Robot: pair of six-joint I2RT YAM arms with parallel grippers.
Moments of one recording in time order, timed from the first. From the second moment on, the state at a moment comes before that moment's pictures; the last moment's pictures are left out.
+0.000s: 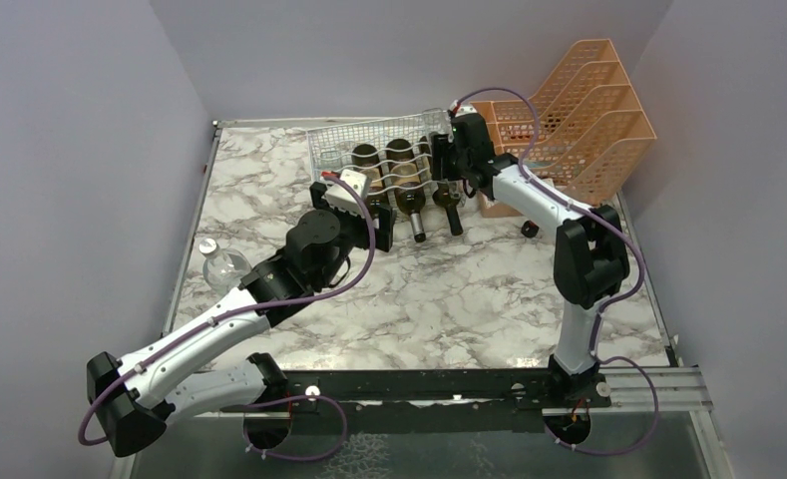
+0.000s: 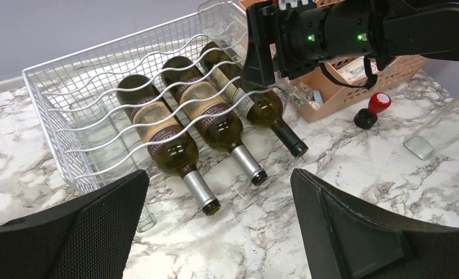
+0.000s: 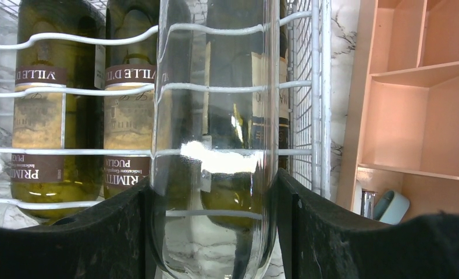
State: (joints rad) left arm -0.88 0.96 0.89 -0.06 -0.44 -0.13; right arm 0.46 1.93 1.55 -0.24 0.15 0.23
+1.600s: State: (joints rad) left arm -0.88 0.96 0.89 -0.09 -0.39 -0.13; right arm 0.38 1.11 1.18 -0.26 0.66 0.10
